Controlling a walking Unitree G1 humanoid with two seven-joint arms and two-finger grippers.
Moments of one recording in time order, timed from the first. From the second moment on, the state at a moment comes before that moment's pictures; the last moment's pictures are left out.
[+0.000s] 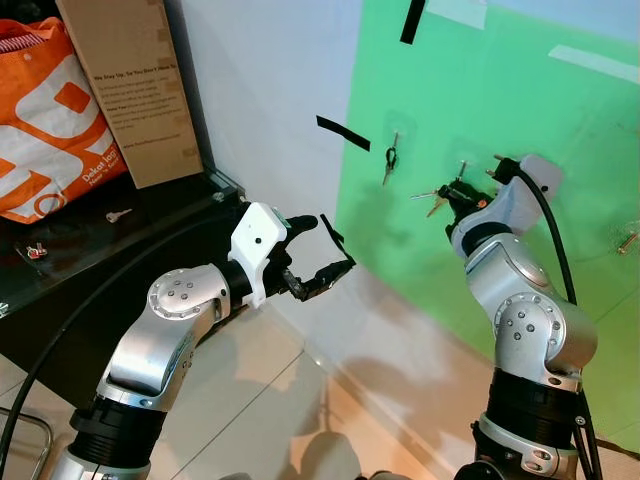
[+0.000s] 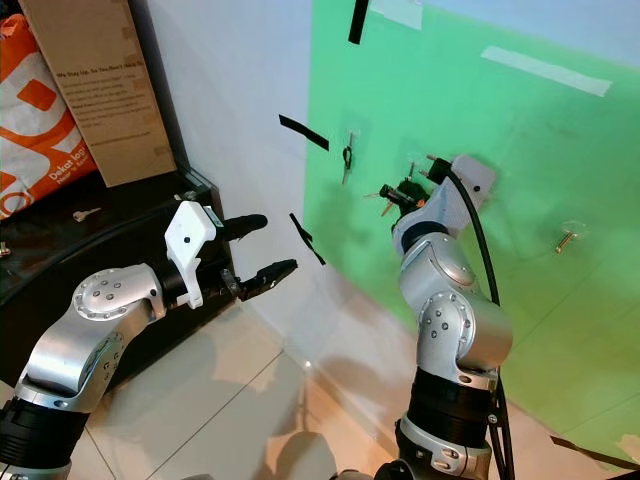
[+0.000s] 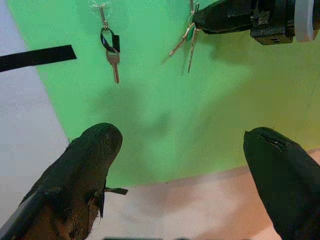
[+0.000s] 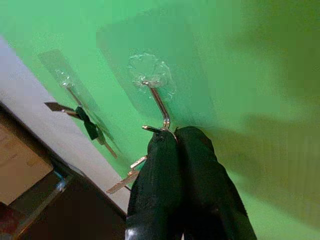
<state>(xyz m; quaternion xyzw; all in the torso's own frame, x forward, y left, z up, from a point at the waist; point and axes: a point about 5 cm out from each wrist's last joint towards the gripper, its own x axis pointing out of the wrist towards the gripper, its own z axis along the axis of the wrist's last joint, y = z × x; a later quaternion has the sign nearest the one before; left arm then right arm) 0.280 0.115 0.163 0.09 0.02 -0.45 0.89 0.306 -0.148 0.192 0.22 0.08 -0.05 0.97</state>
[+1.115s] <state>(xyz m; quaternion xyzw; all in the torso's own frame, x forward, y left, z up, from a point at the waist) 0.284 0.140 0.150 0.09 0.02 -0.30 0.95 0.264 -0.175 0.129 0.05 0.13 0.00 0.99</state>
